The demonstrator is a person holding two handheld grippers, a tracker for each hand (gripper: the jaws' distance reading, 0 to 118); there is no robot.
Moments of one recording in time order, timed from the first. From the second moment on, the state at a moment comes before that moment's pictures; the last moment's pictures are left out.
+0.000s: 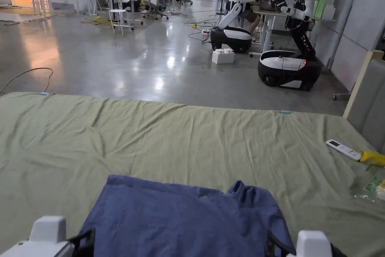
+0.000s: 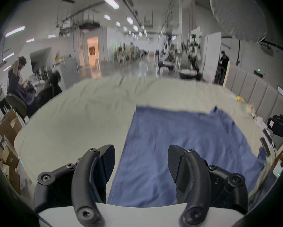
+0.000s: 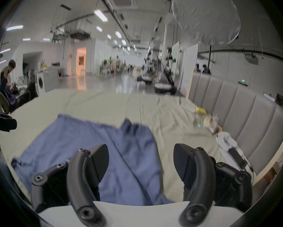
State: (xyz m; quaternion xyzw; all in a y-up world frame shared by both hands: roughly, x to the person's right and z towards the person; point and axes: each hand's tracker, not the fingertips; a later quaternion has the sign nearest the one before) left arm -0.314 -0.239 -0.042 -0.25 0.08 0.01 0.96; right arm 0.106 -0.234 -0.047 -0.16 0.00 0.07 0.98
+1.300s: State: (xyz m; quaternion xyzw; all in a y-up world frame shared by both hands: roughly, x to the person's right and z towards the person) left arm -0.384 -0.292 -0.294 -0.38 0.06 0.08 0.92; right arm 0.072 -0.255 -0.128 -0.12 0.00 0.06 0.99
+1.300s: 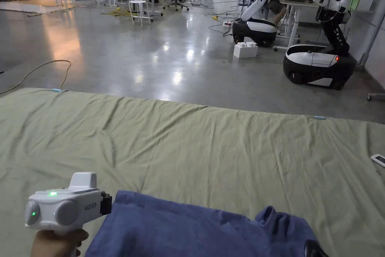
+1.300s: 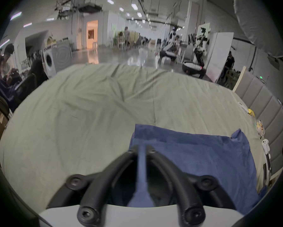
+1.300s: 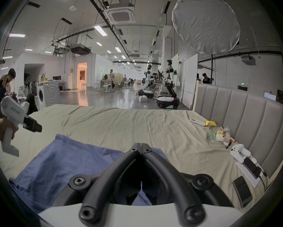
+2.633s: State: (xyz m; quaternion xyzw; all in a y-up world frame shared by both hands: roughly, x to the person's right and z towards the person) left arm -0.362 -0.320 -0.341 -0.41 0.03 -0.01 0.91; right arm 0.182 -0.363 -0.368 -0.45 0.01 0.03 0.89
